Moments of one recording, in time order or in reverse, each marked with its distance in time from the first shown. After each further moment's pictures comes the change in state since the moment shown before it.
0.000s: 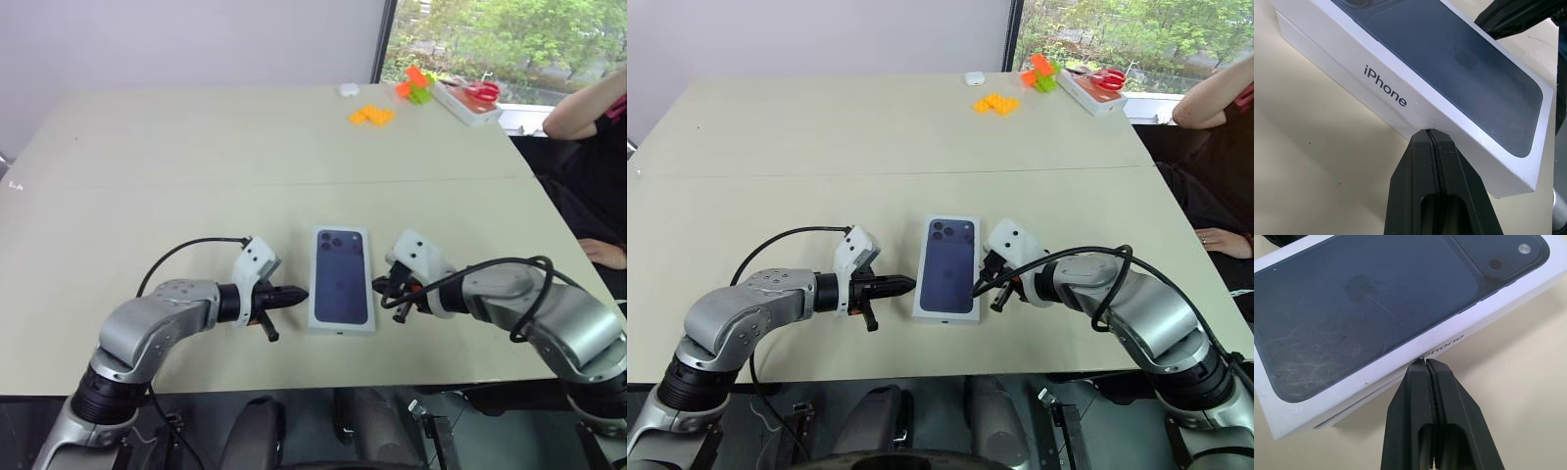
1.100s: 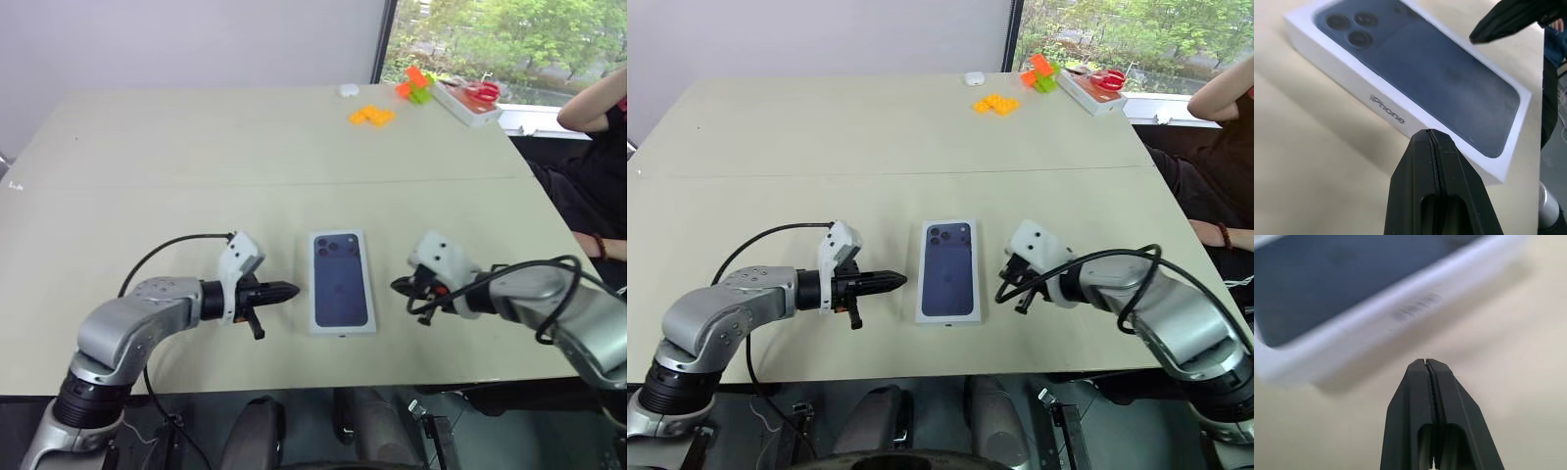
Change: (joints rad) left arm 0.029 0.045 0.100 -0.005 -0.037 -0.034 -0.084; right arm 0.099 -0.163 -0.090 0.035 -0.071 -0.170 0.131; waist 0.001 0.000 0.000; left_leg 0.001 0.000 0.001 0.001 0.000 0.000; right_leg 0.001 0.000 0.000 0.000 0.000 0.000
